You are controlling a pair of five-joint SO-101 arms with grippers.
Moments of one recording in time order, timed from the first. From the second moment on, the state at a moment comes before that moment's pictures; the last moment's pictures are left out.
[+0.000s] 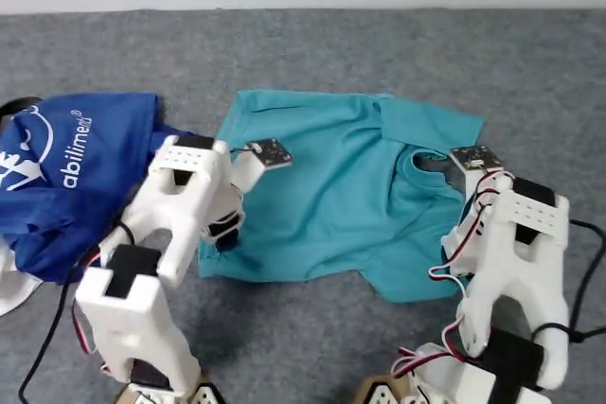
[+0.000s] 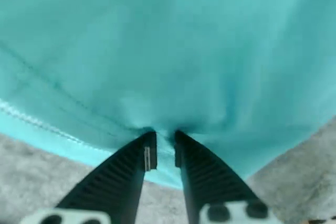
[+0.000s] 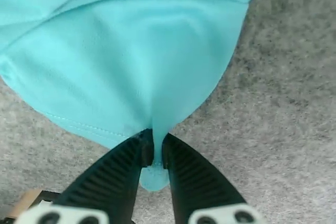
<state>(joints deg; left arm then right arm) 3.5 20.9 15.3 78.3 -36.4 20.0 -11.7 38.2 75.3 30.7</state>
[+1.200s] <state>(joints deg) 5.2 2.2 21.5 92.4 -37.2 21.5 -11.8 35.6 76.4 30.8</state>
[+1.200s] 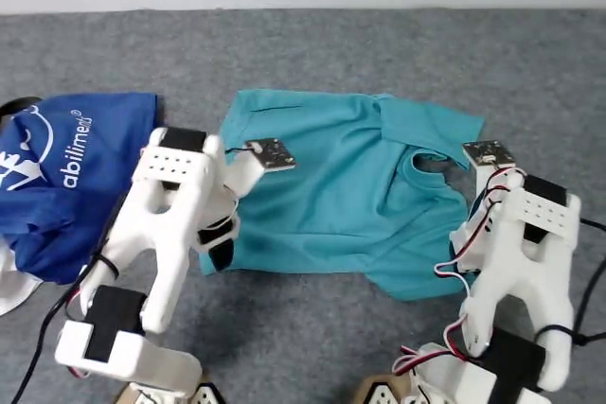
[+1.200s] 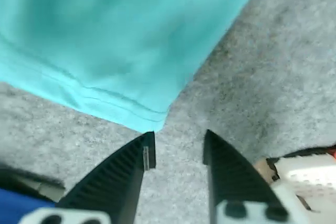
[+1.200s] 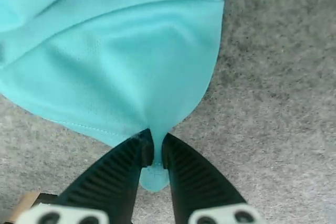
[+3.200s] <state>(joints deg) 2.7 -14.9 -17.2 84.1 -20.8 19.1 -18.0 -31.6 100.1 35.1</state>
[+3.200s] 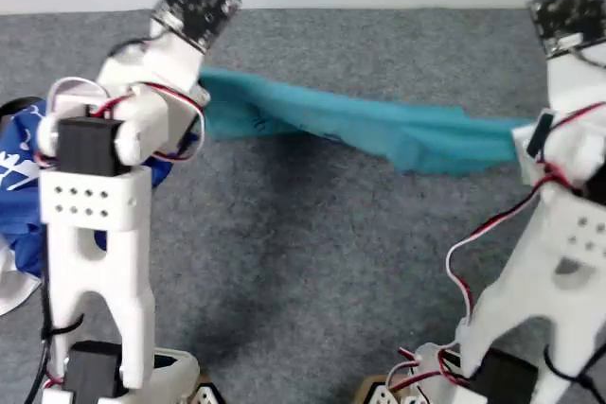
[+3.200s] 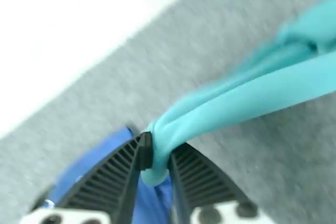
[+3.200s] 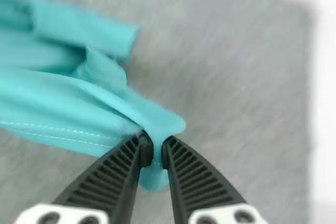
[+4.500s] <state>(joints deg) 9.8 -38.1 -28.7 99.4 -24.6 18.8 -21.2 -94.9 100.6 52.7</state>
